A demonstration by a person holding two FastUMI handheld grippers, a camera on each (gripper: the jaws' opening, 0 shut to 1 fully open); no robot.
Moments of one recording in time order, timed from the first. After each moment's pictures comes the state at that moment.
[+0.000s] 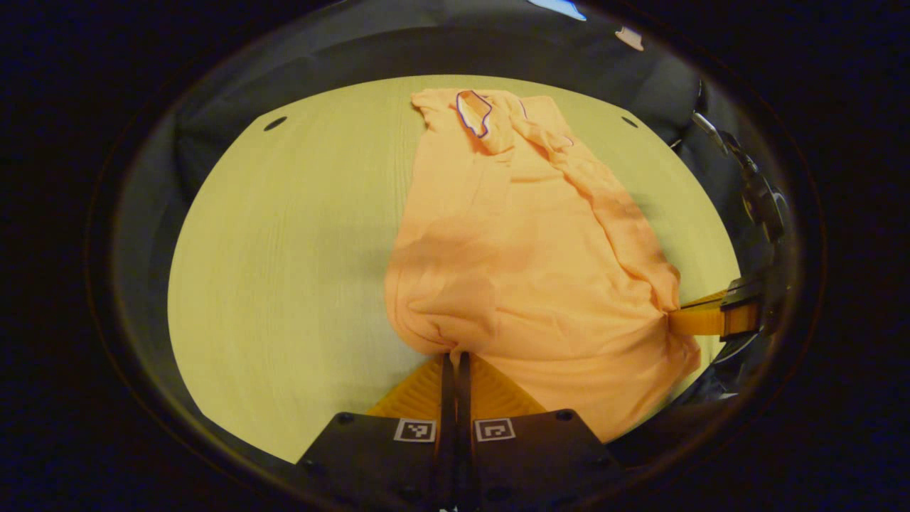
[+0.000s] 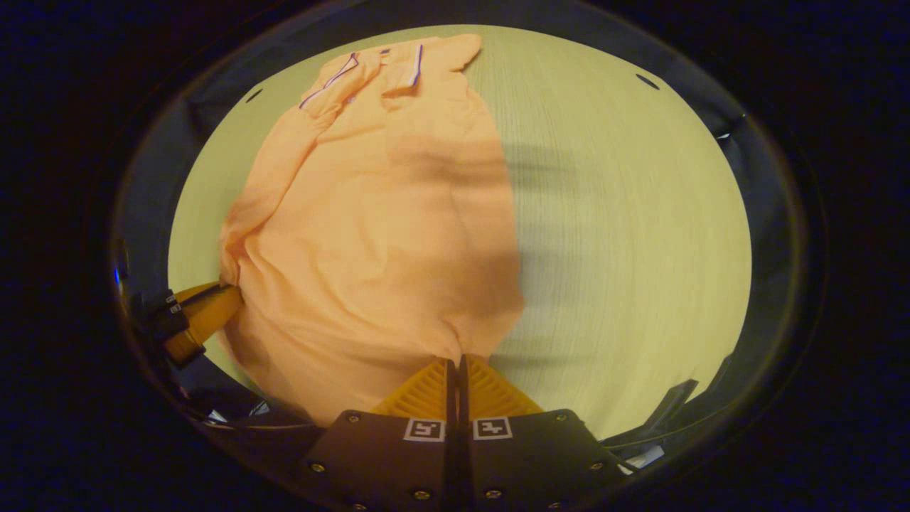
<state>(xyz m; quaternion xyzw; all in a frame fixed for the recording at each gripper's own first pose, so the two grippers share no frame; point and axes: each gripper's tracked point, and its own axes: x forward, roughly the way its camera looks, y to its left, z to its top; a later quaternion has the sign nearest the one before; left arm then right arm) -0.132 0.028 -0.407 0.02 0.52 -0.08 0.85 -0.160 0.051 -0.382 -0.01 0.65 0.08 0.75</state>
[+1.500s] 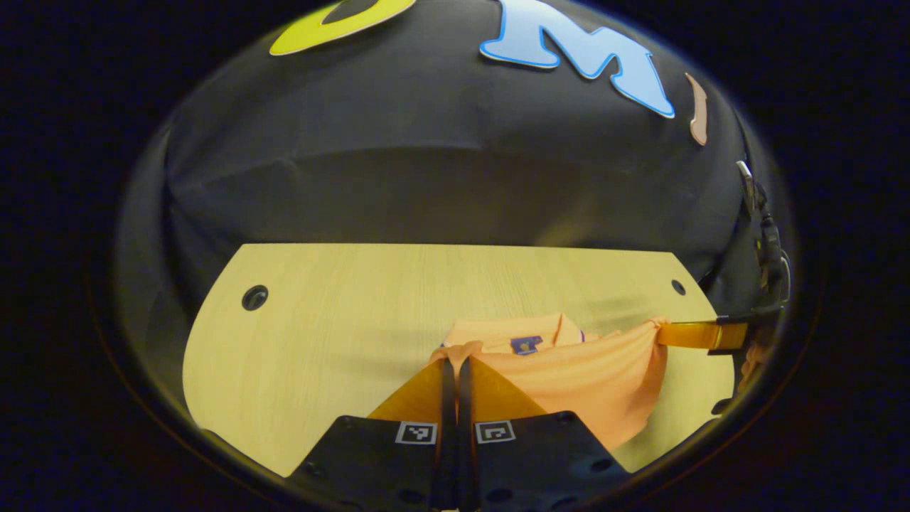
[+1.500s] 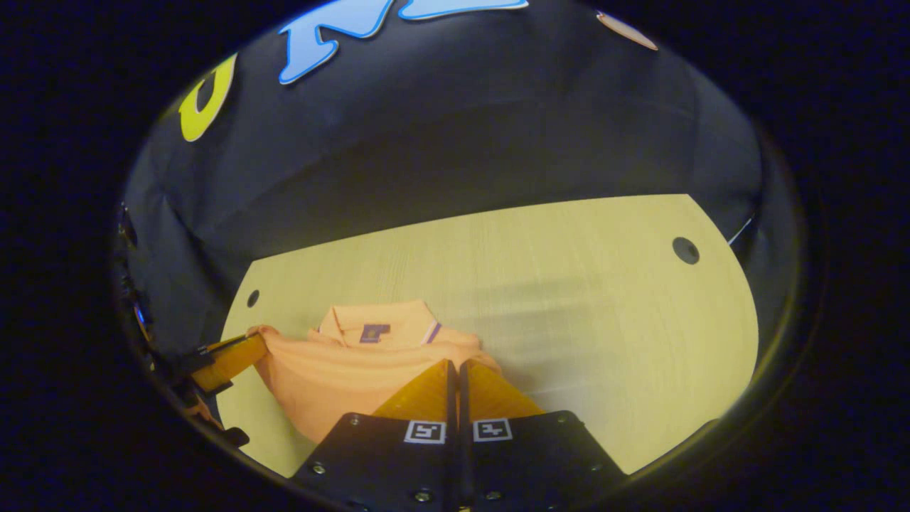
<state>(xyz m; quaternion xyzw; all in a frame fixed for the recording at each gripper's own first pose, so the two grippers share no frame) 0.244 0.016 -0.282 -0.03 0.31 -0.06 0.95 0.211 0.072 -0.272 0.10 0.39 0.10 0.91</state>
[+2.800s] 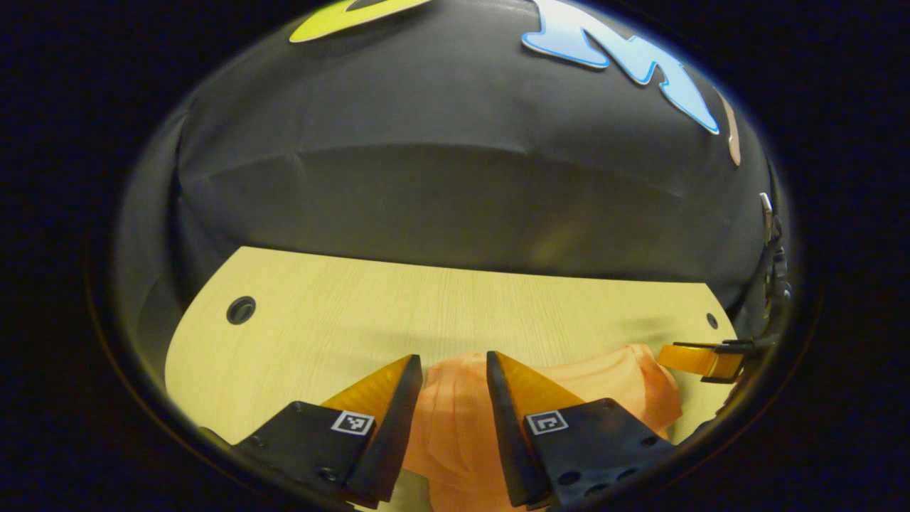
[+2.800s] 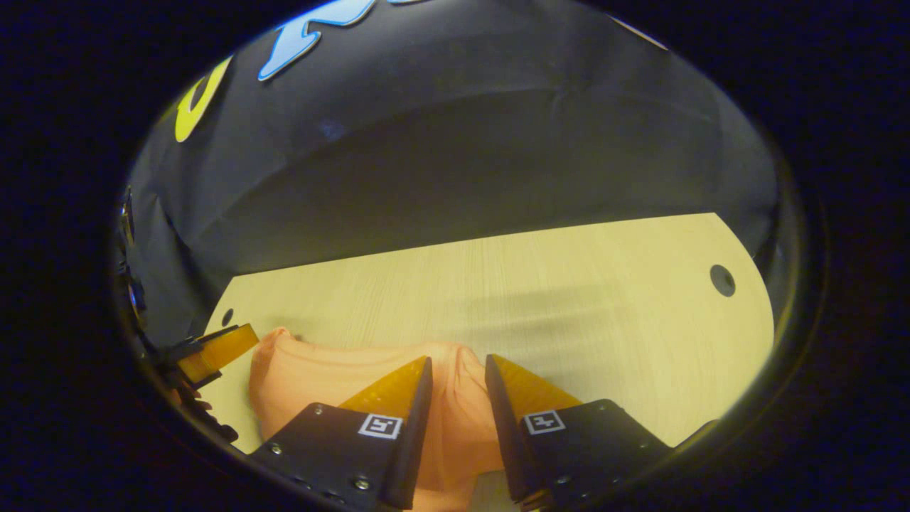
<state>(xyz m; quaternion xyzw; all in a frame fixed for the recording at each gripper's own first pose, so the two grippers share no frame) 0.297 0.029 -0.297 -0.04 0.28 -0.02 0.96 0.266 0.060 -0.305 0.09 0.36 0.10 0.92</state>
